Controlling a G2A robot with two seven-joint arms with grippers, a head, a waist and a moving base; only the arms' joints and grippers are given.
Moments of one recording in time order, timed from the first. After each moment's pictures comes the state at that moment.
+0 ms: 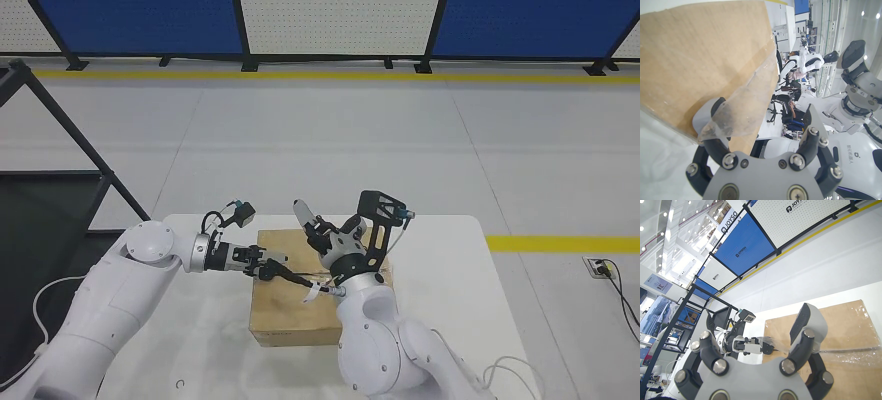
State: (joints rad) left arm 0.21 -1.09 -0.68 -0.72 -0.56 -0.42 -1.37; right arm -0.71 -1.43 0.81 -1.88 -0.56 0.82 0.09
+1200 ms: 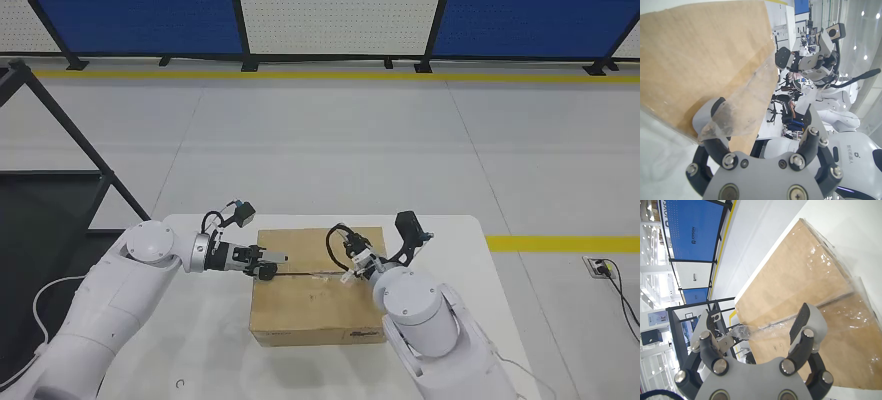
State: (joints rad) left arm 0.21 -1.09 -0.68 -0.72 -0.56 -0.42 -1.37; right arm -0.78 -1.47 1.07 -1.70 -0.14 0.99 0.22
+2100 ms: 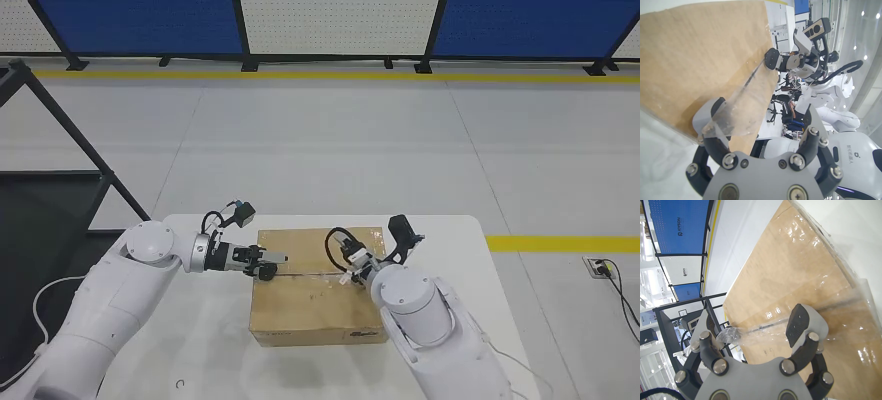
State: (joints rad) left arm 0.21 -1.09 -0.68 -0.72 -0.56 -0.42 -1.37; right arm -0.75 -1.47 1.08 -1.60 -0.14 0.96 0.28
